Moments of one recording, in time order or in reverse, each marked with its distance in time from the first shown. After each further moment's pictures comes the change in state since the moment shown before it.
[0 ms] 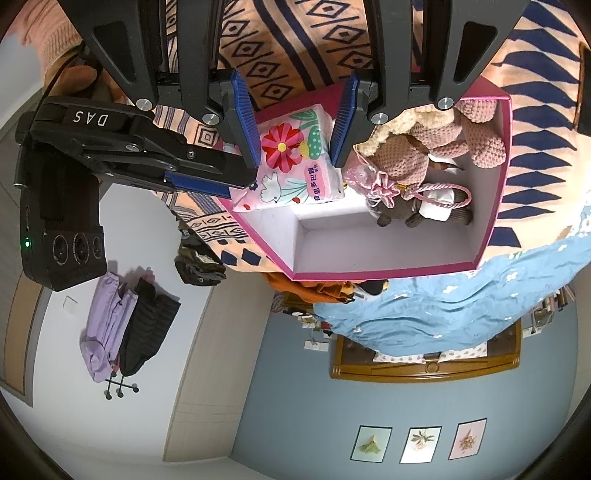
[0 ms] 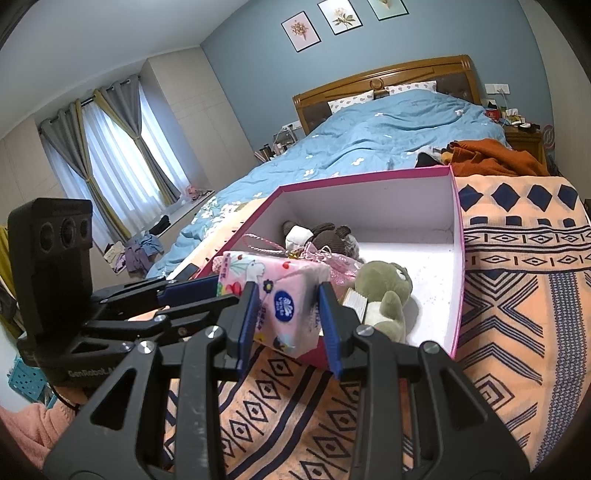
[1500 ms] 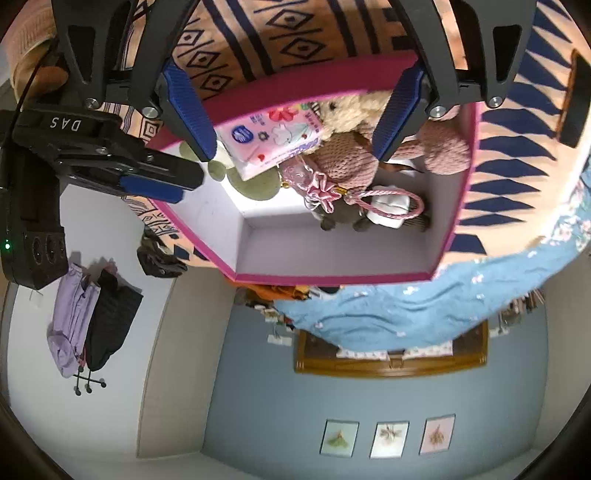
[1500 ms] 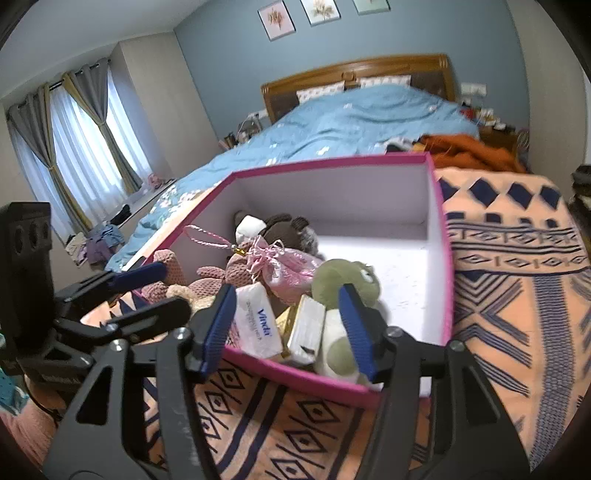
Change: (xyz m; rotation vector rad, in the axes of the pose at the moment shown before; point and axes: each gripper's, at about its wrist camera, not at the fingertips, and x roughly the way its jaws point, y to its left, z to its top) left arm 0.009 0.031 -0.016 -0.025 -0.053 0.151; right arm 0.029 -0.012 -0.003 -0.022 0.023 -0.175
